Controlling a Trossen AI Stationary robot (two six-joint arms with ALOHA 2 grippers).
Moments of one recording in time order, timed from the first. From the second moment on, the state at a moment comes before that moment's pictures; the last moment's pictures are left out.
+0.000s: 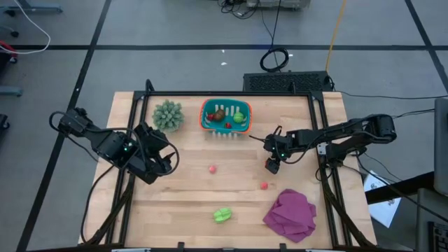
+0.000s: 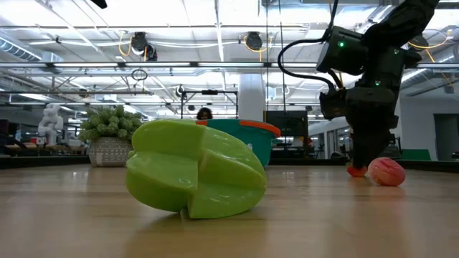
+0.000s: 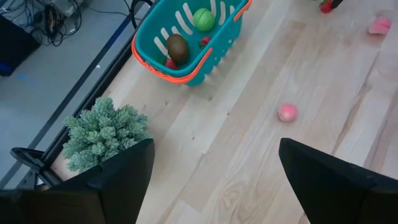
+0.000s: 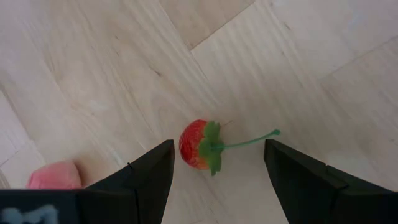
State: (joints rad) left arm -0.53 1.31 1.50 -1.54 -0.68 -0.95; right arm -0.08 1.39 0.57 -0.38 -0.13 0.55
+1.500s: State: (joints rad) left arm -0.53 1.31 1.50 -1.51 -0.68 -0.94; right arm -0.08 1.39 0.57 -0.39 -0.10 0.65
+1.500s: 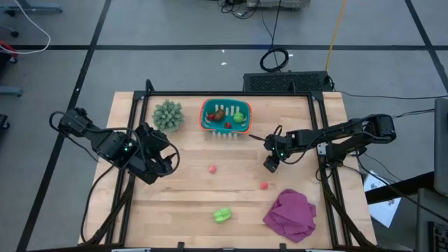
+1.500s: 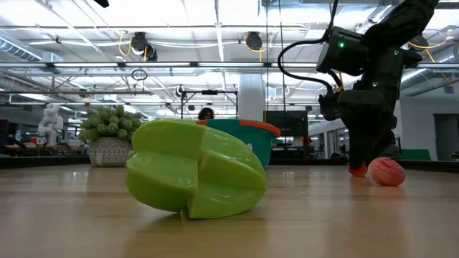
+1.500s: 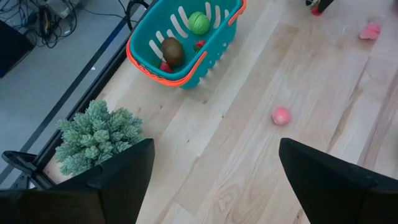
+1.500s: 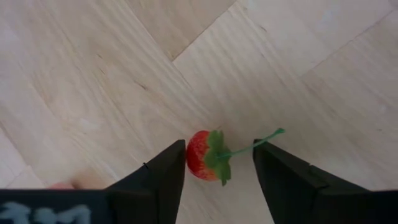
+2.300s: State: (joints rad) left arm -0.53 1.31 1.50 -1.51 -0.68 -0.95; right arm -0.13 1.39 0.57 -0.33 -0.06 0.58
